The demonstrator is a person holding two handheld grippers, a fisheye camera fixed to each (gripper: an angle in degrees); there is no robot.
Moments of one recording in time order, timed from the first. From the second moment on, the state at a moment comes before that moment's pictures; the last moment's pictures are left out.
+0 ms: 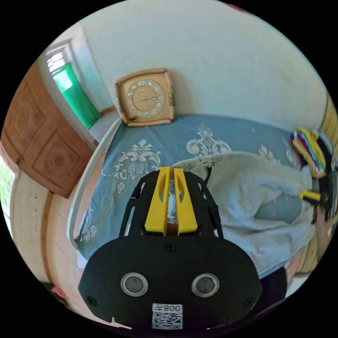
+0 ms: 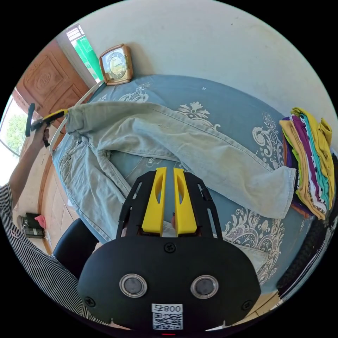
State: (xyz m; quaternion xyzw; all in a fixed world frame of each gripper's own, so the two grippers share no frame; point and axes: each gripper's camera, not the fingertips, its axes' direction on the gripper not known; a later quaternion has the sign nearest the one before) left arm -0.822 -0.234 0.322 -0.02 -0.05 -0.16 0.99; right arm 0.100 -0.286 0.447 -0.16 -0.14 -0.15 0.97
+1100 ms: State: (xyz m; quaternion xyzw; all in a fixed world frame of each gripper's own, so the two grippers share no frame) left arm -0.840 -0.014 0.287 -0.17 0.05 -0.25 0.95; right arm -0.128 -0.082 0.403 -0.25 -0.23 -0.50 0.80
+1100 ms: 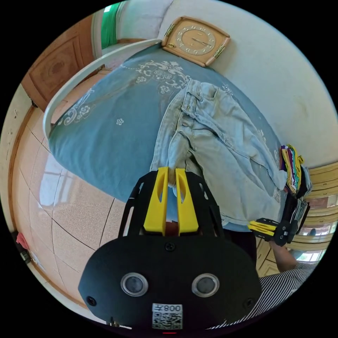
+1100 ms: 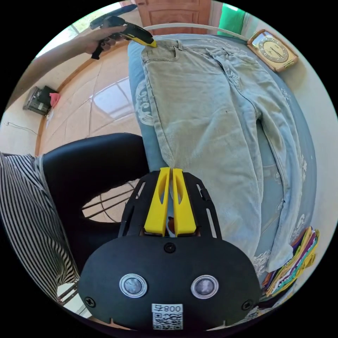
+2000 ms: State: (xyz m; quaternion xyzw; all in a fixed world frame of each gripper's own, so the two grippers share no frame) left arm -0.329 -0.193 0.455 -0.21 0.17 0.34 0.90; right arm 0.417 -0.032 0.396 -0.30 0.05 0.14 0.94
